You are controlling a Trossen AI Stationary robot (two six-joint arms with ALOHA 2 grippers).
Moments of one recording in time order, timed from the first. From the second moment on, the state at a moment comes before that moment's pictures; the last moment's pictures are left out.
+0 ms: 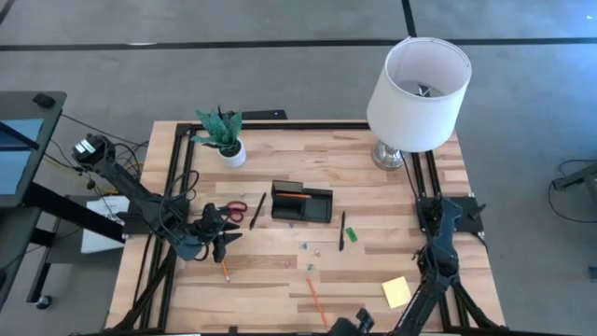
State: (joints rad) left arm -0.73 0.97 0.36 -0.15 -0.75 -0.99; right arm 0.95 2.49 2.36 -1.25 0.60 1.64
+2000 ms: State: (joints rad) left arm -0.73 0.97 0.36 -0.19 -0.82 -0.98; right arm 0.81 2.54 2.33 -1.20 0.08 1.62
